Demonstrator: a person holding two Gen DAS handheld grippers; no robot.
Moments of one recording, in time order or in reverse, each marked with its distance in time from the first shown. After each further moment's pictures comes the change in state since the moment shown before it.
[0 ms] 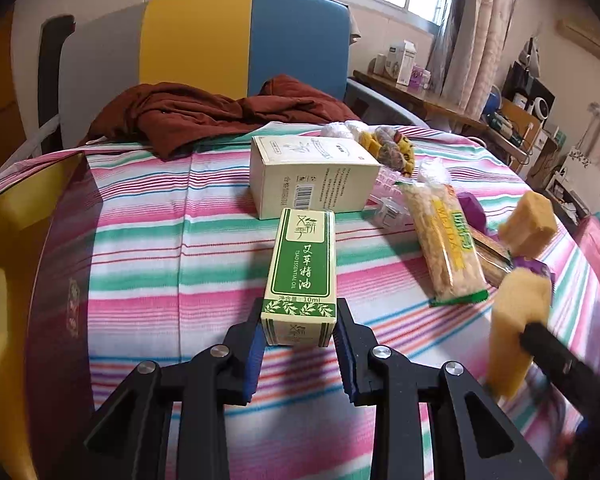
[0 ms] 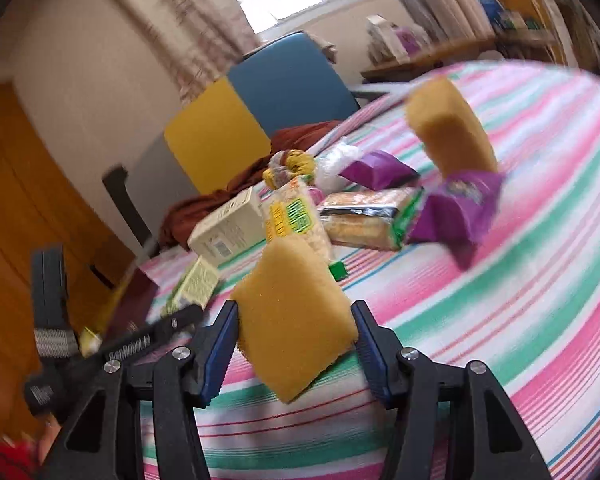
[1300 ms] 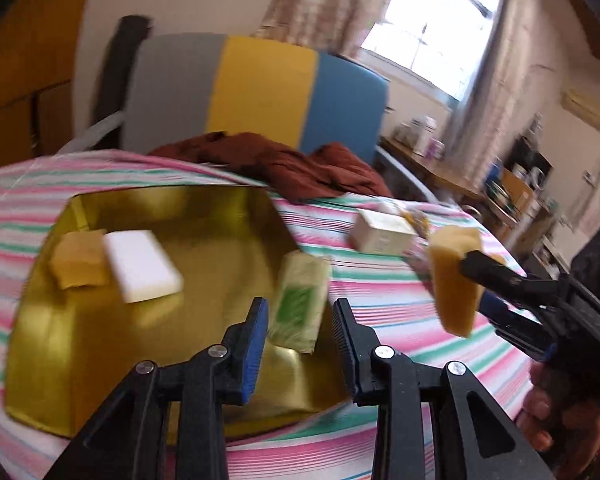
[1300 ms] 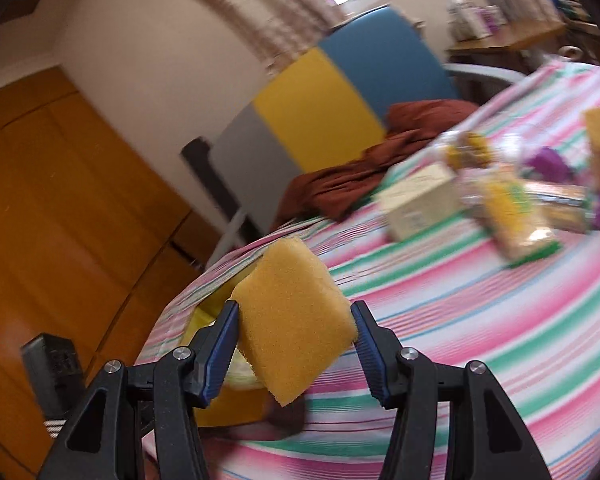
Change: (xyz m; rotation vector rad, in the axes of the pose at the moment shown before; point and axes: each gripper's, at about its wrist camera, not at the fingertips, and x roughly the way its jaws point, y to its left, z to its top) left arm -0.177 0.144 -0.042 -0.189 -0.162 -0.016; right arm 0.012 0.177 -0.017 -0.087 0.128 0.254
